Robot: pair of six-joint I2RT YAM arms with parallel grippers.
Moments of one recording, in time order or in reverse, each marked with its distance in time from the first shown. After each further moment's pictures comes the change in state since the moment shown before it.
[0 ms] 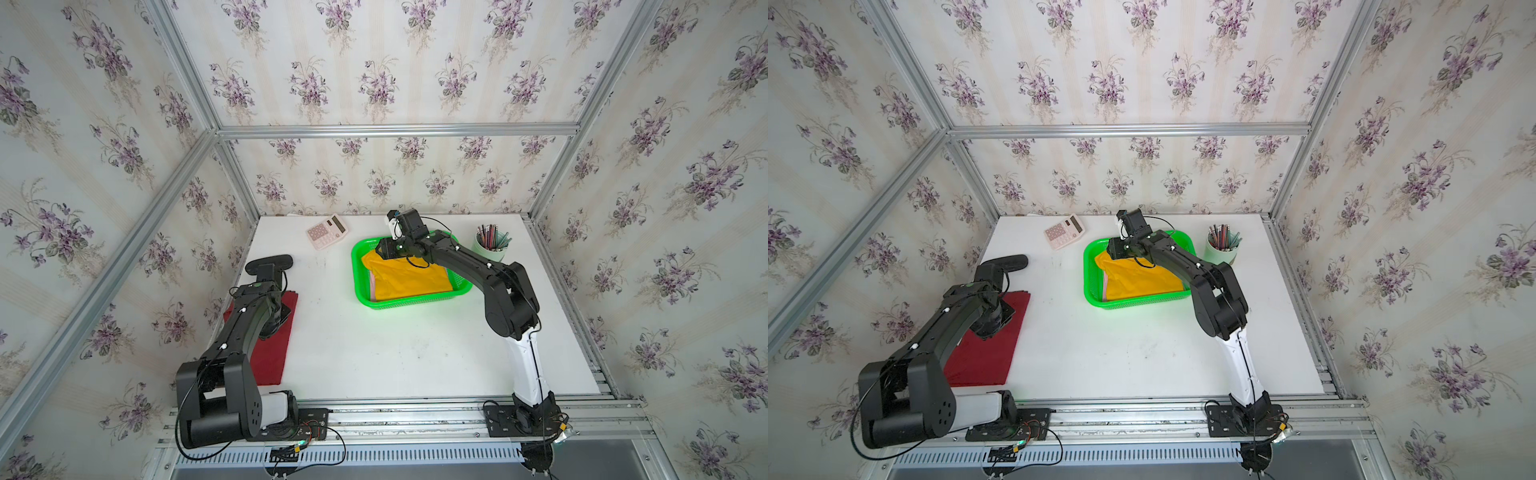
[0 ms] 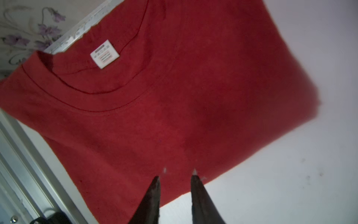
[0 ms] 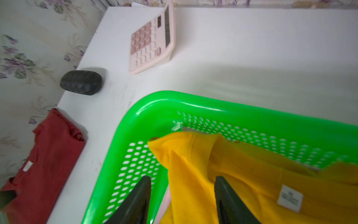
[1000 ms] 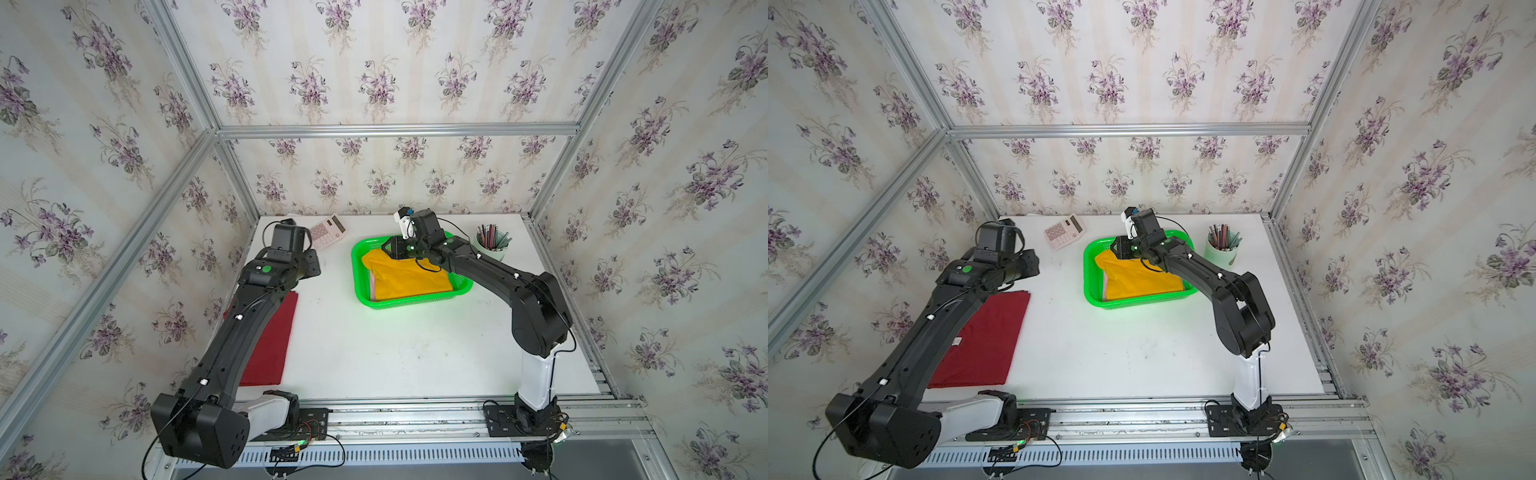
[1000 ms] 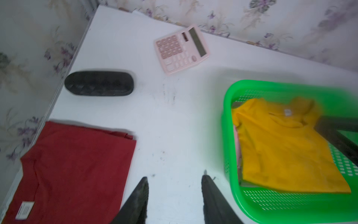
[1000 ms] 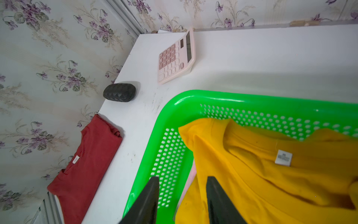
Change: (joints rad) left arm -0.267 -0.138 0.373 0.075 0.170 0.477; right arm -0.006 -0.125 -0.172 0.132 -0.045 0.074
